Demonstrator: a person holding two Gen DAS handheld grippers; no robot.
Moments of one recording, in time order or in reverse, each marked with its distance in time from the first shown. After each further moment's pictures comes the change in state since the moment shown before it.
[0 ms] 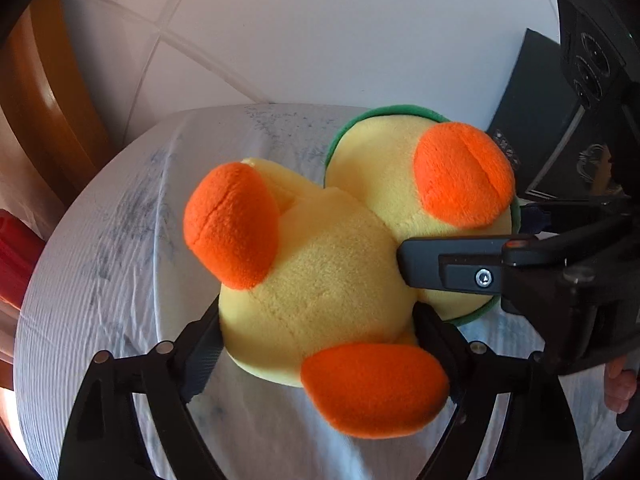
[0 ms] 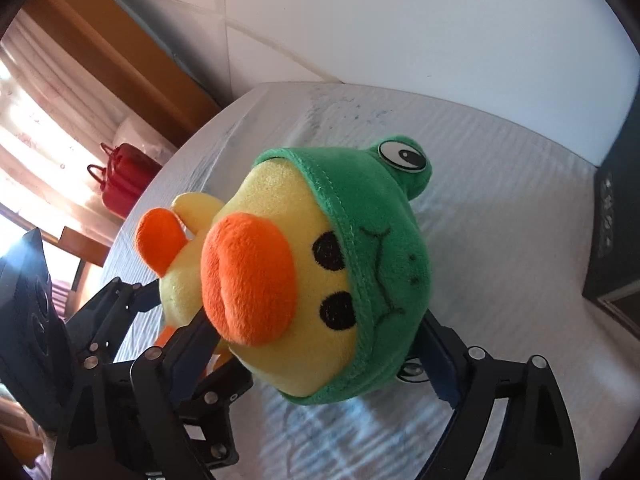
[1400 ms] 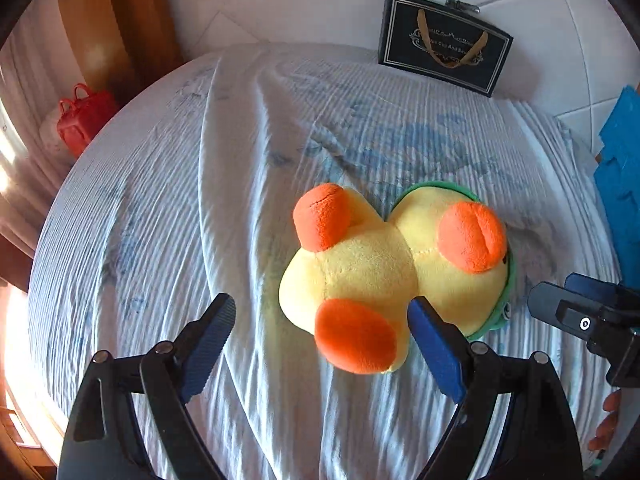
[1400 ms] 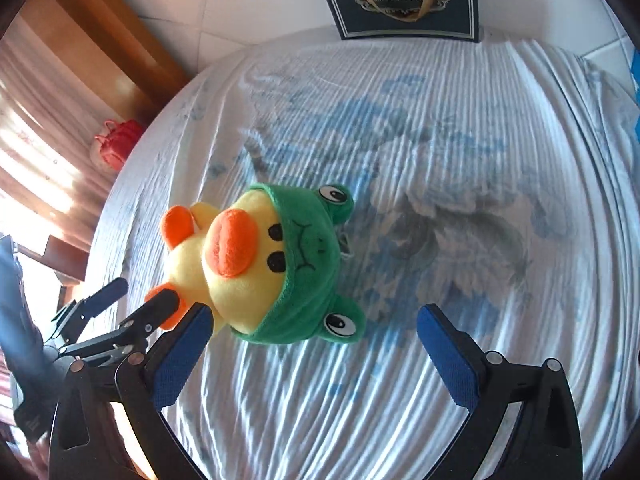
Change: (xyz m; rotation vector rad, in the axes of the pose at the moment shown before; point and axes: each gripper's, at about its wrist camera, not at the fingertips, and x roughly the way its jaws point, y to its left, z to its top) left arm -0.224 -0.151 -0.297 -0.049 0.066 0.080; right arm -0.223 0.033 -0.415 0.281 -0.088 -0.201
